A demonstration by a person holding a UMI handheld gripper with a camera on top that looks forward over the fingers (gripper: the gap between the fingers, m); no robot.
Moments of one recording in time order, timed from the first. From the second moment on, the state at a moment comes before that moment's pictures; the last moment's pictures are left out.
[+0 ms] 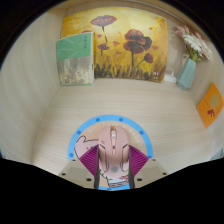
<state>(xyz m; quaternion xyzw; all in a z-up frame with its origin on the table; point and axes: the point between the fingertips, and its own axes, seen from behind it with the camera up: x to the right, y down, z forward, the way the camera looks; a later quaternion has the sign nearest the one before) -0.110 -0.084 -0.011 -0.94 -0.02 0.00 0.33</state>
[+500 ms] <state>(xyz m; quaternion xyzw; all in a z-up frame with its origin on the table) -0.095 -0.074 0.075 -0.93 0.00 0.01 0.37</state>
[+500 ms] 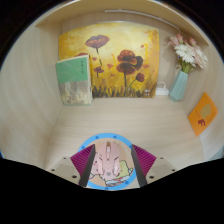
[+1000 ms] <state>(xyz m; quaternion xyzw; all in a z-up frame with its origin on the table) -0.037 -0.144 0.195 -0.90 -0.02 0.01 0.43</state>
